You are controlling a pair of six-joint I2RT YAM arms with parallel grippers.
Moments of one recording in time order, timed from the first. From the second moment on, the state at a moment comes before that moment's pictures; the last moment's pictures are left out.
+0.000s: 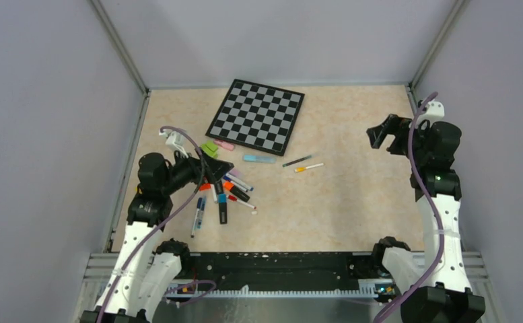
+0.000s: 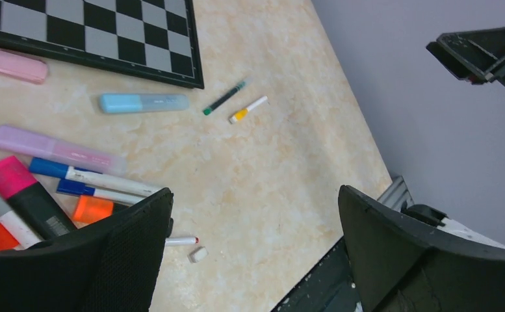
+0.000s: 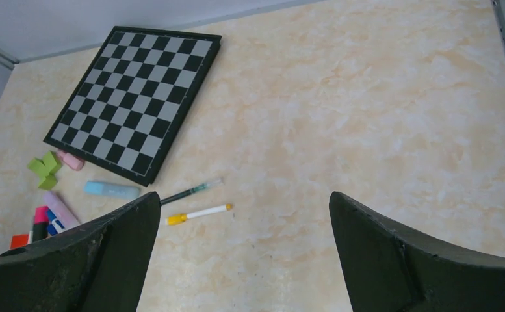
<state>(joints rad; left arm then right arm) -0.10 0.67 0.64 -0.20 0.61 -0.57 -0.19 0.87 0.93 -0.36 -0.37 0.21</state>
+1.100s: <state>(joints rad) -0.76 1.12 0.74 -0.21 -0.12 -0.69 -0.19 0.84 0.70 -0.30 -0.84 -0.20</state>
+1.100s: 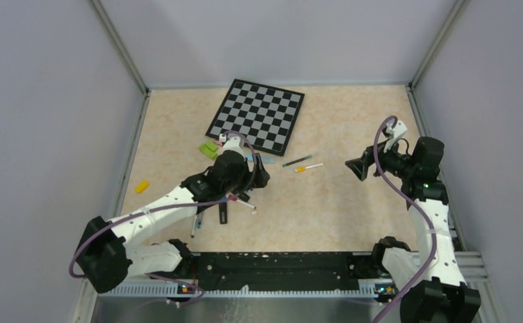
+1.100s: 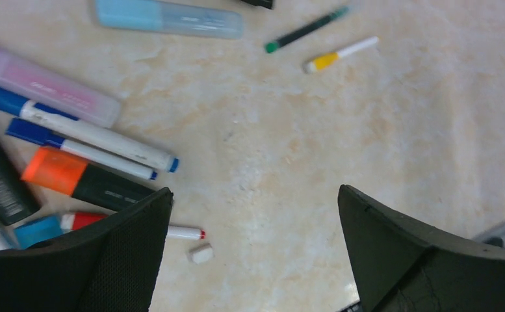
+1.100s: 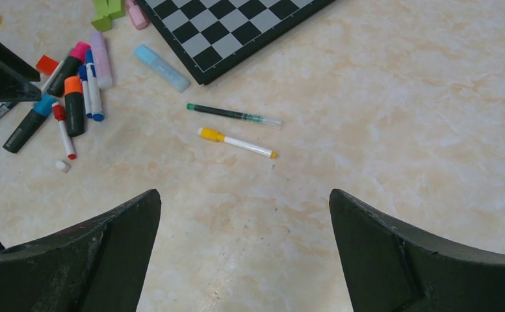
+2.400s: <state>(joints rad) -0.54 1.93 1.43 -0.66 -0.32 -1.14 -0.19 0.86 0.70 -0.31 -0.83 -0.24</state>
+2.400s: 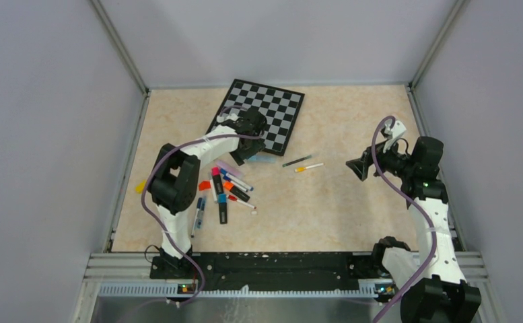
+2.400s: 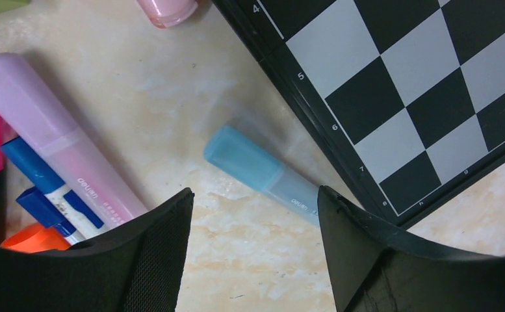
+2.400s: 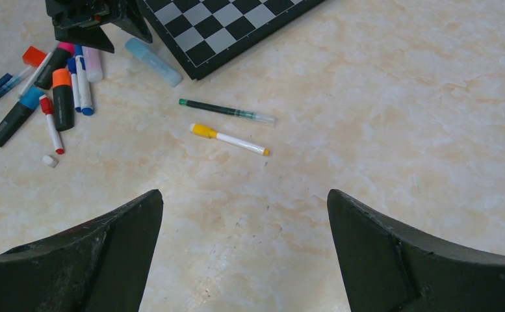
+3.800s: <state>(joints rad) -0.54 2.01 1.44 -0.68 -0.22 -1.05 -0.19 0.86 0.70 -0.31 -0.81 -0.25</state>
